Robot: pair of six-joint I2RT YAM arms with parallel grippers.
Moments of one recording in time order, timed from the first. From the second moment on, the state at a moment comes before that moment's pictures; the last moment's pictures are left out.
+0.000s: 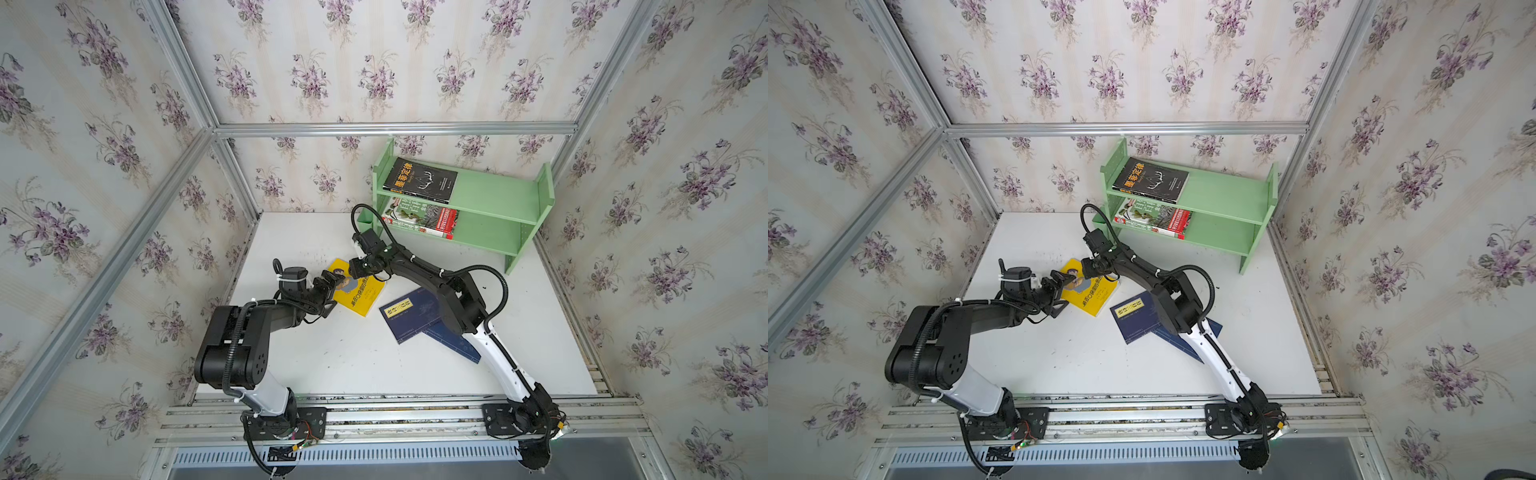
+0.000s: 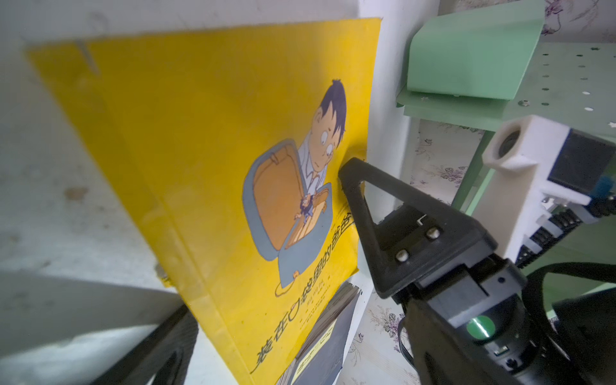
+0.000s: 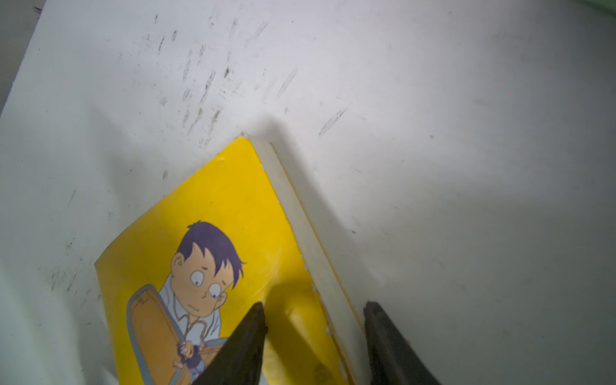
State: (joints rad) left arm -0.02 1.62 0.59 0.32 0.55 -1.19; right arm 0.73 2.63 2.29 -0.61 -0.17 0.38
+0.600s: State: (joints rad) left arm -0.02 1.50 0.50 0.62 0.56 -1.28; right arm 0.75 2.61 2.20 -0.50 -0.36 0.52
